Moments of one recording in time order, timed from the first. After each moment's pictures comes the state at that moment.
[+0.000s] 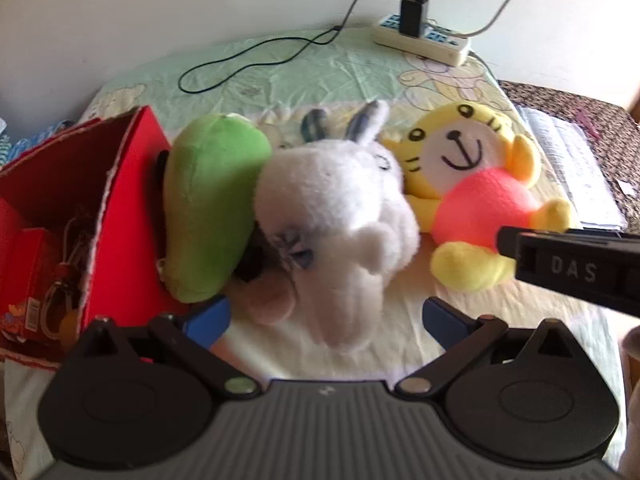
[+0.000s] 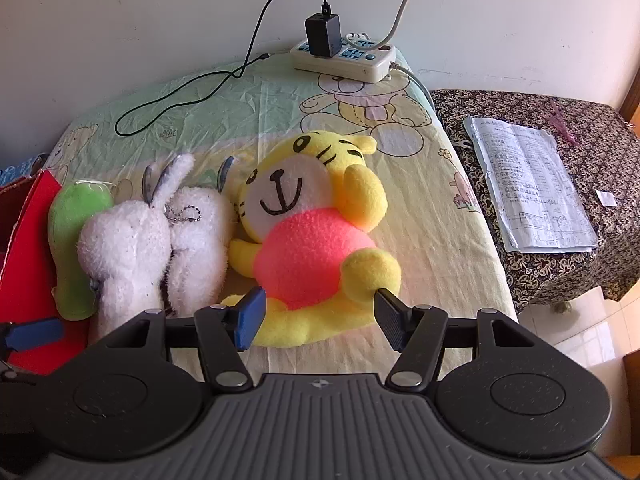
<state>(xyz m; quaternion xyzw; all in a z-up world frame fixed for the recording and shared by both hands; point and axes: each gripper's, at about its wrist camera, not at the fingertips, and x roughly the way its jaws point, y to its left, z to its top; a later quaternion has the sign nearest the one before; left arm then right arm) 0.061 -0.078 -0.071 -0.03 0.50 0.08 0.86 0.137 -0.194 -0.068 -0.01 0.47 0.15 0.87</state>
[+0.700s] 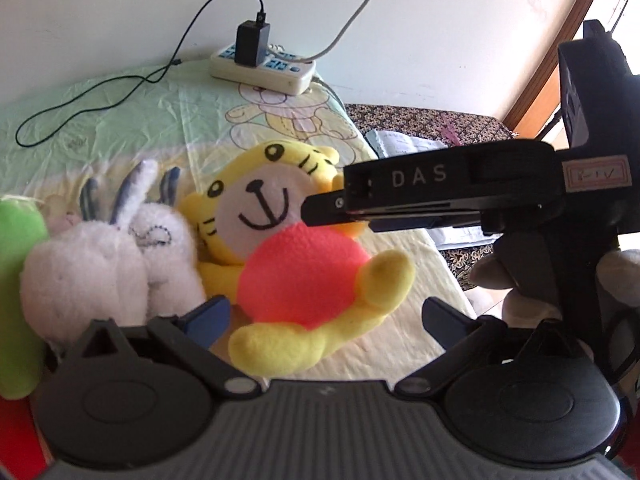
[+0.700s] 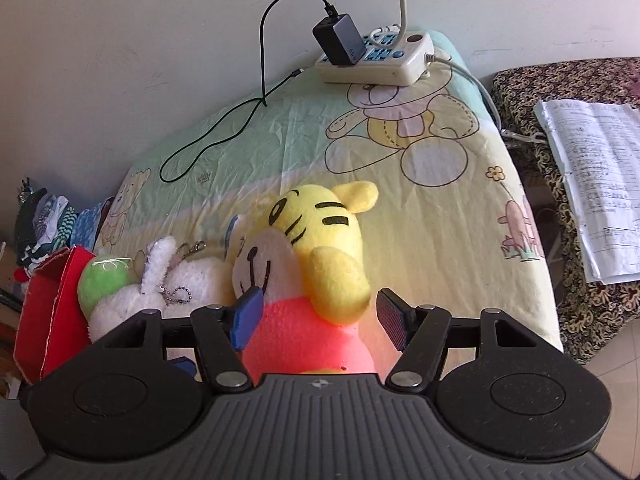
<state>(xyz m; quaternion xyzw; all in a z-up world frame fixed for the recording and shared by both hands) 0.120 -0.139 -0.089 -0.08 0.45 -0.11 0.88 0.234 -0.251 -0.094 0.11 0.48 0.29 0.82</state>
